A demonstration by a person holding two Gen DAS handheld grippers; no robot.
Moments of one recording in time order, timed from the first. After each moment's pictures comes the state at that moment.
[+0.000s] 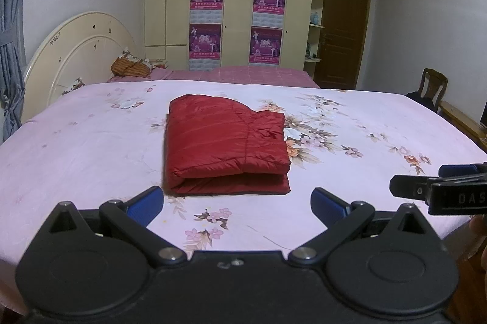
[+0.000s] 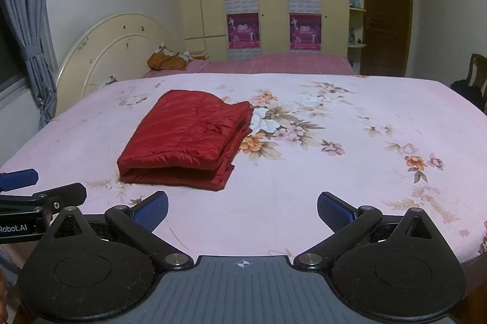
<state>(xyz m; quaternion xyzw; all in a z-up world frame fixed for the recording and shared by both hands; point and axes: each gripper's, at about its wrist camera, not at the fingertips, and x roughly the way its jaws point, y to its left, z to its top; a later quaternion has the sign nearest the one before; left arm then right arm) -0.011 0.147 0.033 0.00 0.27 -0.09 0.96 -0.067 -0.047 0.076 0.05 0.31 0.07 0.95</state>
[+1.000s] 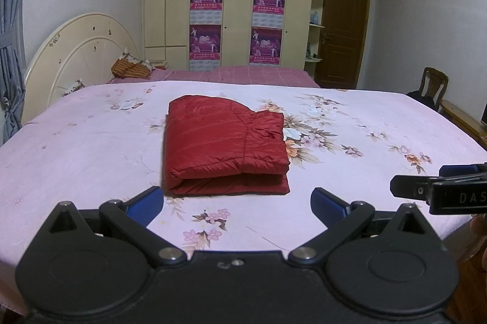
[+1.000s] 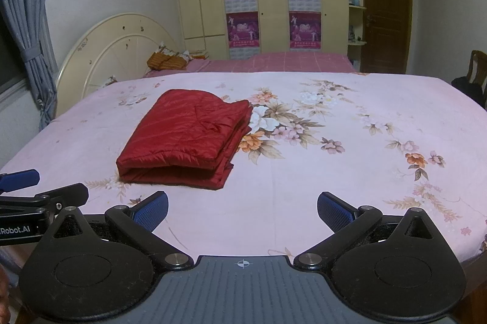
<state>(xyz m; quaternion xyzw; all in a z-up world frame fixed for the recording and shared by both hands) -0.008 0.149 0.032 0.01 0.27 -0.09 0.96 -0.065 -0.048 0.075 0.05 0.31 0.07 0.95</state>
